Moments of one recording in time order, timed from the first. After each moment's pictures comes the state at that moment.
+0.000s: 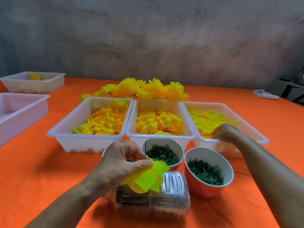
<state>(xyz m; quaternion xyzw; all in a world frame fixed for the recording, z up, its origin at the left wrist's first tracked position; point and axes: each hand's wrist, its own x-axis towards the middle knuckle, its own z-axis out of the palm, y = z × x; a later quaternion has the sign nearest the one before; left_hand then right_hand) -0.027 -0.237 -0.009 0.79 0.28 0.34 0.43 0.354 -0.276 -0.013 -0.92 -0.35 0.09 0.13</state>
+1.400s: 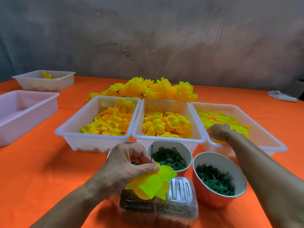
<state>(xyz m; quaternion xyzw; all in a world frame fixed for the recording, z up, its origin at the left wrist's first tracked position) -0.026 -0.233 -0.011 0.79 0.25 0.34 0.44 0.346 -0.221 -0.027 -0.91 -0.40 0.11 -0.01</state>
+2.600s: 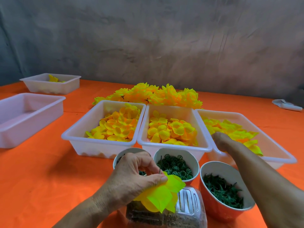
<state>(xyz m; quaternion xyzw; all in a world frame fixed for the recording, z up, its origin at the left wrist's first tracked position) -0.029 -0.234 -0.015 0.79 0.24 0.36 0.43 0.338 -0.209 -0.034 -0.88 -0.47 0.05 -0.01</state>
